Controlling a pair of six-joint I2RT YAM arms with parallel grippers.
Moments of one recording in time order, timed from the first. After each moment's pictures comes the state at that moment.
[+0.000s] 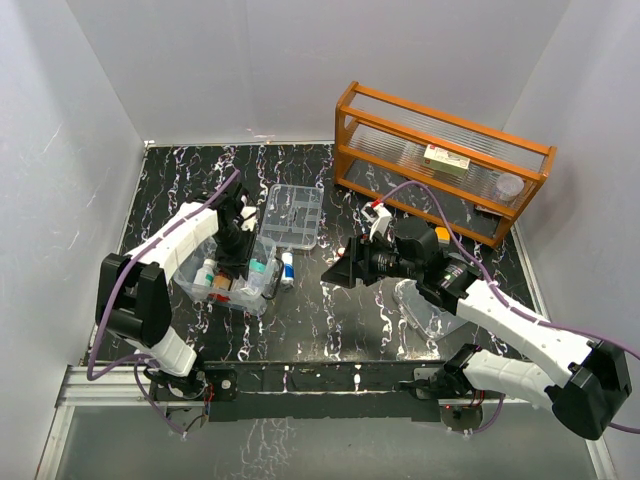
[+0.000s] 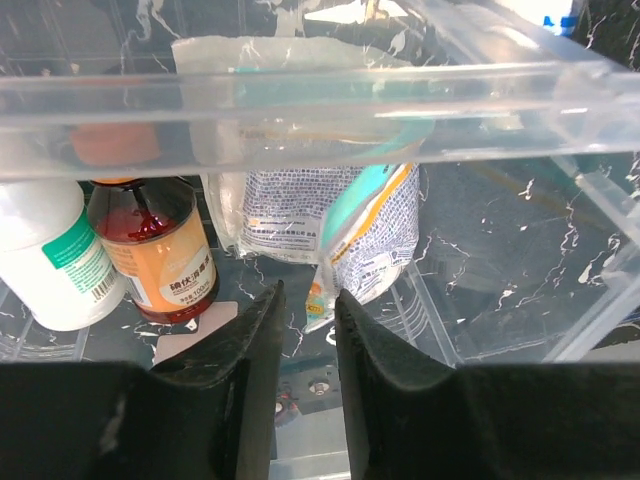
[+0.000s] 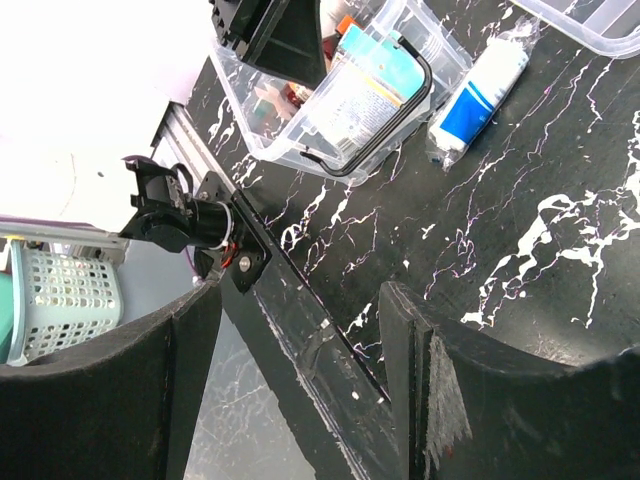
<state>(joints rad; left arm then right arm) -0.33 1.60 1.22 -1.10 0.12 -0.12 0.70 1.01 0.77 -0.15 -0.43 0.63</state>
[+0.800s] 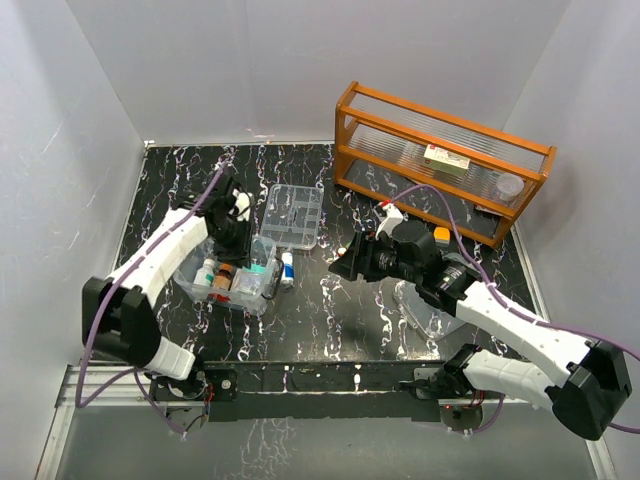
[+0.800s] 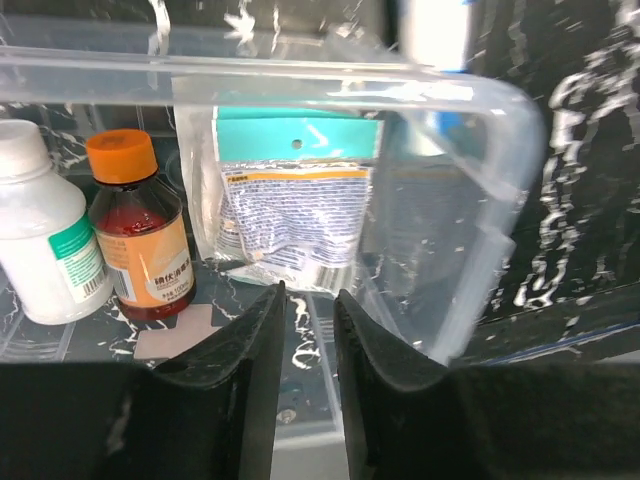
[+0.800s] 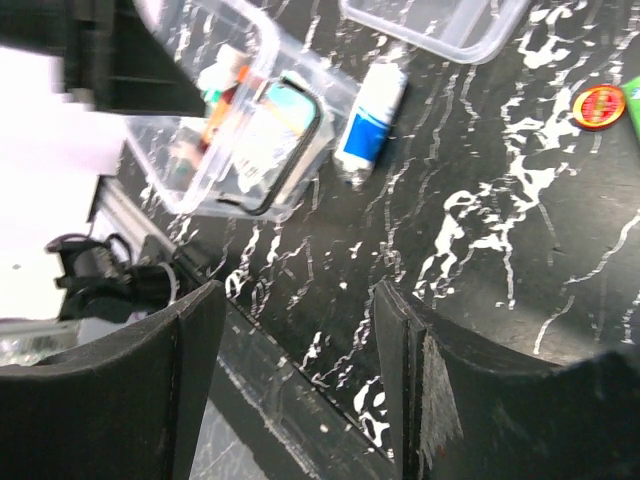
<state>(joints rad) -0.33 1.52 1.19 -1.04 0.14 -0.20 0.70 1.00 0.74 -0.17 -0.24 0.68</state>
